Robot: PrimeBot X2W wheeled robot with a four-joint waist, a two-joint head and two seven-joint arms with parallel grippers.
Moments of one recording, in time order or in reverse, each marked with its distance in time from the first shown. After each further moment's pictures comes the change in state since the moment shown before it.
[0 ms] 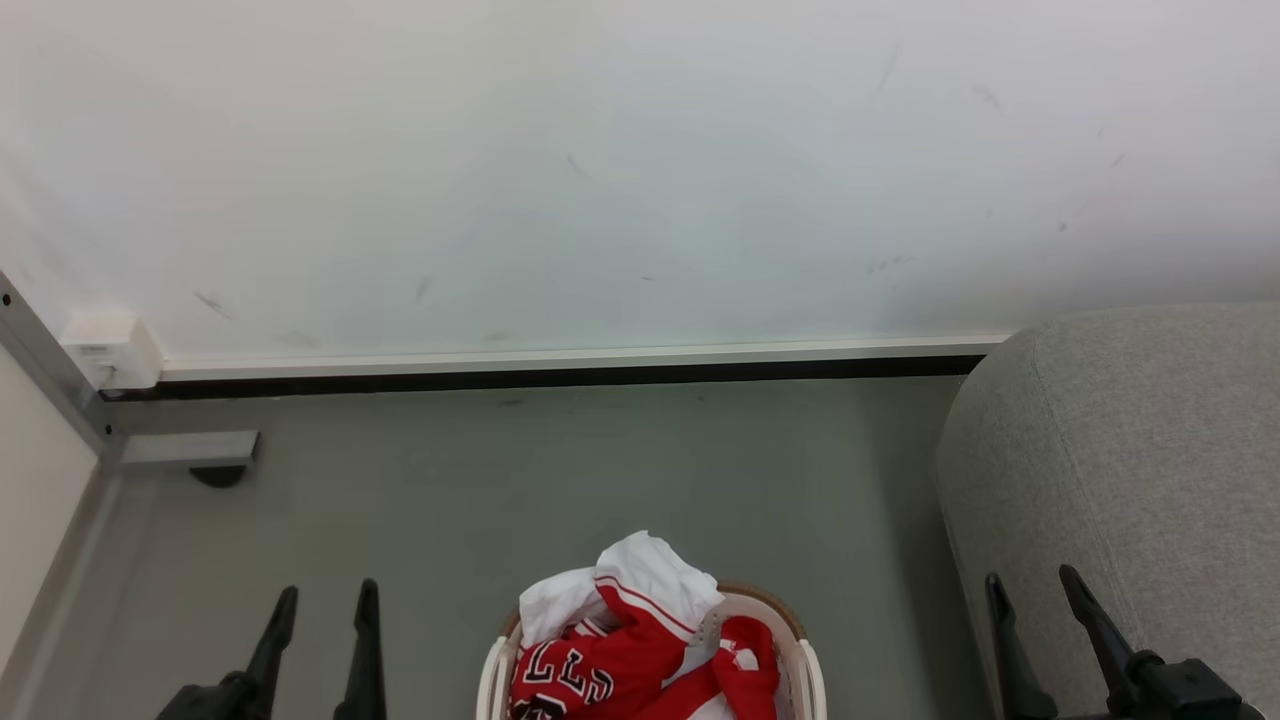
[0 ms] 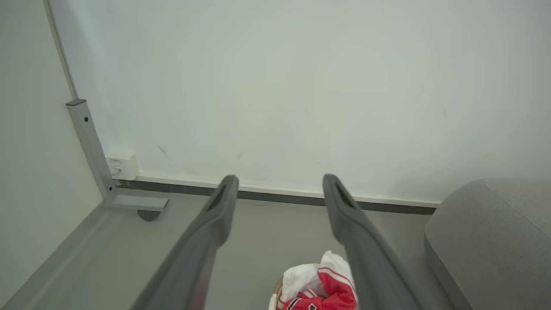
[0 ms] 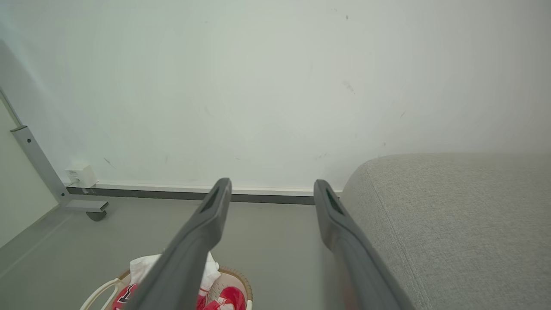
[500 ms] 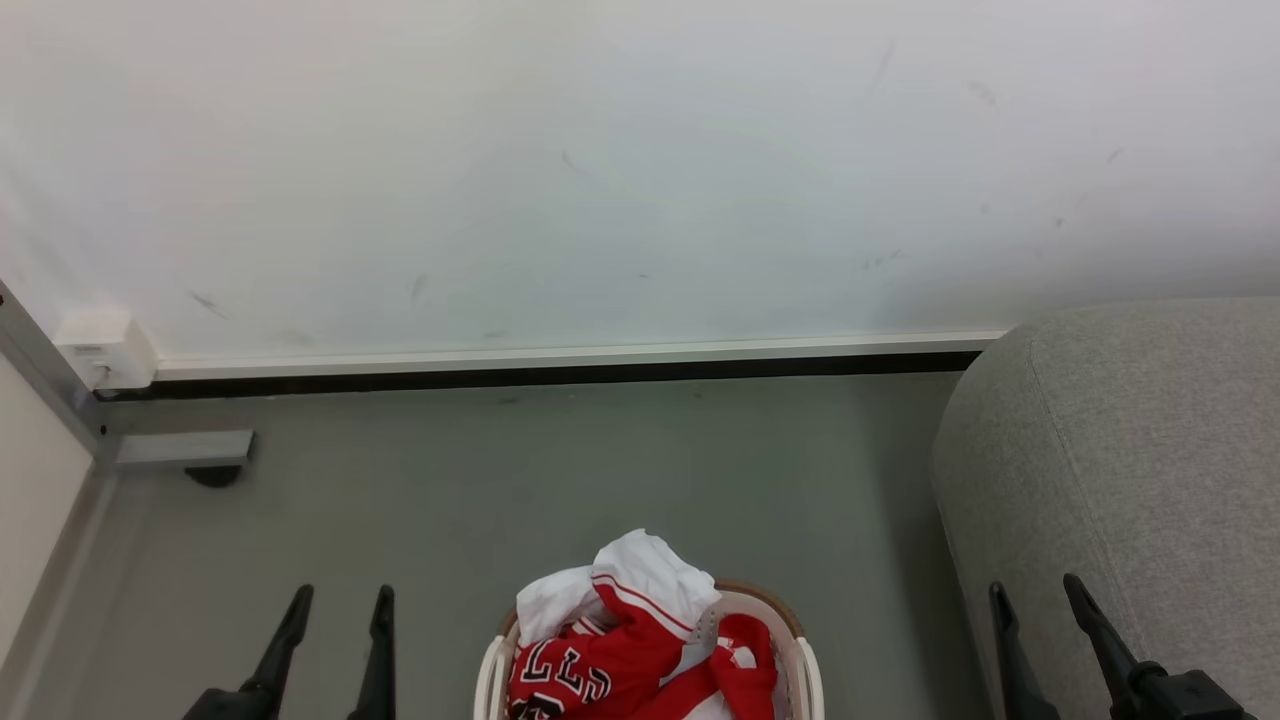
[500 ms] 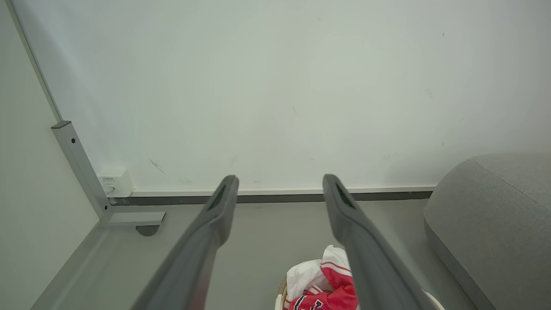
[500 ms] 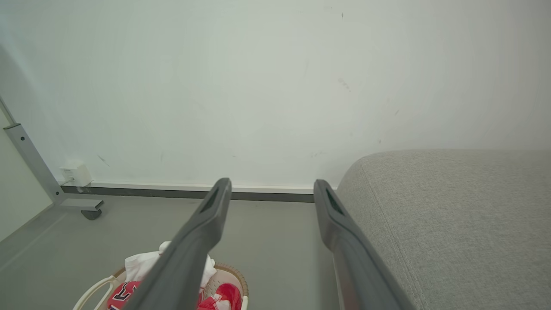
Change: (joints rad) left arm 0.007 0.001 0.001 0.002 0.103 -0.005 -0.028; right arm 0.008 0.000 -0.007 0.018 -0.011 0.000 -0.028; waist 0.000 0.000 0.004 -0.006
